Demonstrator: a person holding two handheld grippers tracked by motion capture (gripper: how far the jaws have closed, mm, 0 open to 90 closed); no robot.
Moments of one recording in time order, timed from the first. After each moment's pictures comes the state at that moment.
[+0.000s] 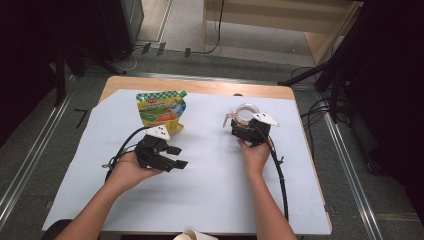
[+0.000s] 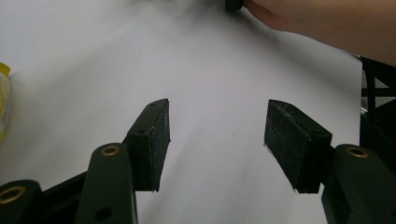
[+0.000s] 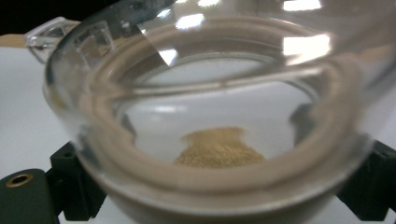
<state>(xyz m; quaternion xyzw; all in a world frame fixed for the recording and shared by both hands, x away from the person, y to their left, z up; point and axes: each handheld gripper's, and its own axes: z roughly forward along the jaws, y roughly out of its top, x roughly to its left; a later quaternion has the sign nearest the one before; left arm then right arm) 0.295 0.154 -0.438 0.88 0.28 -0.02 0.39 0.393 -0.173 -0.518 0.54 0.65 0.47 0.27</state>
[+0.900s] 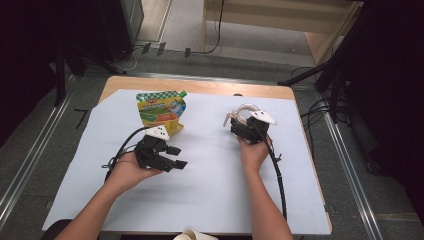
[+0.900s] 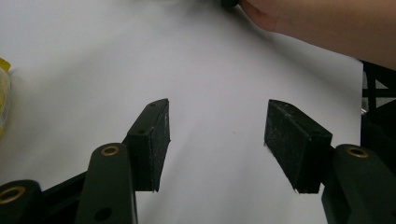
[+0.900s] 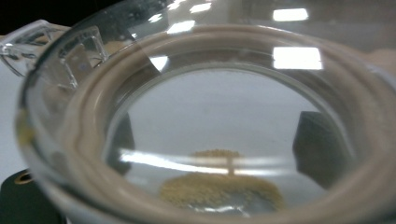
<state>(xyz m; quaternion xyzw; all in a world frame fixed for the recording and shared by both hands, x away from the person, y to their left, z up) 0.296 0.156 -0.440 0.87 0.28 -0.02 0.39 0.399 -0.169 -0.517 0.54 0.65 0.46 0.29</state>
